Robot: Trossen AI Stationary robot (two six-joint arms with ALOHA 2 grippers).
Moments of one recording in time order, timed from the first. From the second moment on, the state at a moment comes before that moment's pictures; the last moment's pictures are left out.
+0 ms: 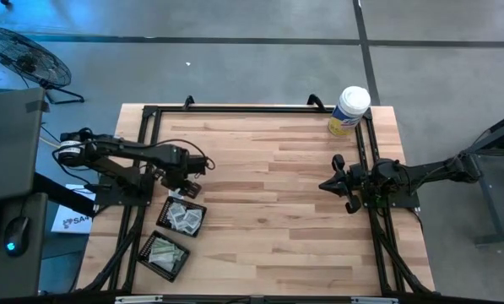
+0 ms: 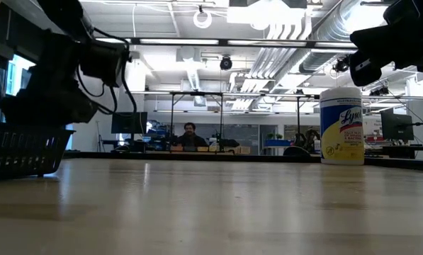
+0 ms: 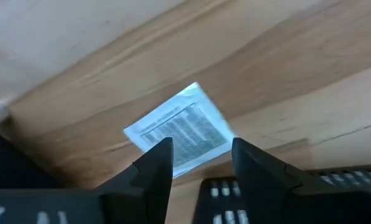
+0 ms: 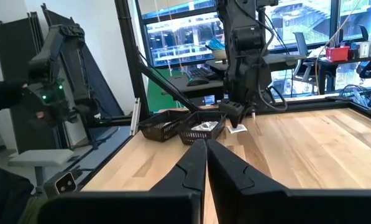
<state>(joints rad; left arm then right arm) 0.15 1.36 0.67 -0.96 0.17 -0.97 0.10 0.26 0.01 0.34 -0.07 0.16</state>
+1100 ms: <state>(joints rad) 0.14 1.36 0.70 -0.79 0.04 -0.87 0.10 0.26 0.01 0.34 -0.07 0.16</state>
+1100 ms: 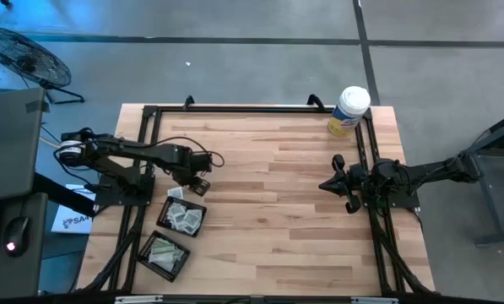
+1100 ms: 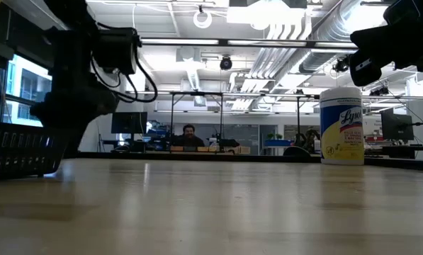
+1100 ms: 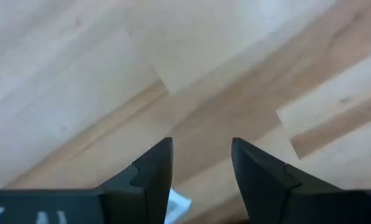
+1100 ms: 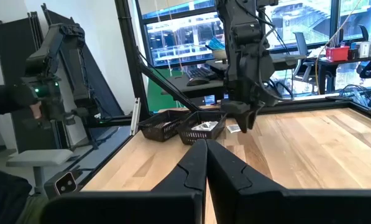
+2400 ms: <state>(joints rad) 0.41 1.35 0.67 -0.61 -0.02 -0.52 0.10 0.26 0.01 0.34 -0.07 0.16</state>
